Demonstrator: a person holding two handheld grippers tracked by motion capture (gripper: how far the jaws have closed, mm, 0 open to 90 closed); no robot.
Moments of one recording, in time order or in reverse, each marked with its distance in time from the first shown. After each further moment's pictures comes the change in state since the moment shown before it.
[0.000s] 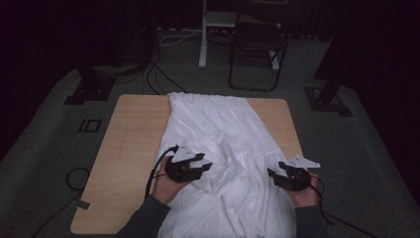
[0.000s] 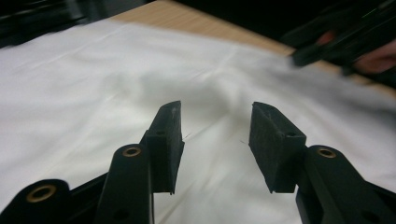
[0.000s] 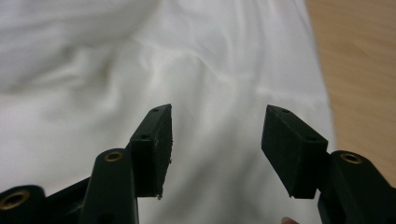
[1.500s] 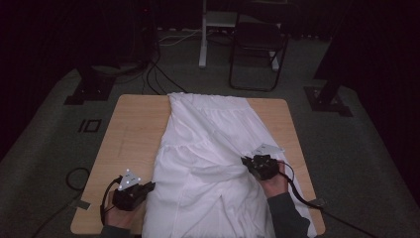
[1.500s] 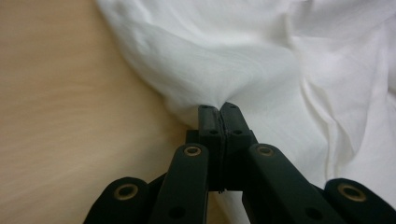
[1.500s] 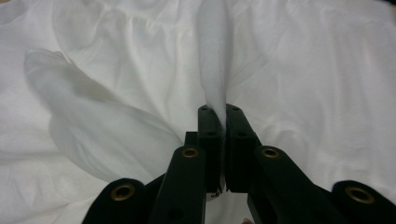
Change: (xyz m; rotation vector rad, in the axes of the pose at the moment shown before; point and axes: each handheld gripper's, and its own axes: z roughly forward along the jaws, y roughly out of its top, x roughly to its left) left arm 0.030 -0.113 -0.086 0.104 0.248 -0.244; right arm 0.063 0.060 0.037 0.028 0.113 -0.063
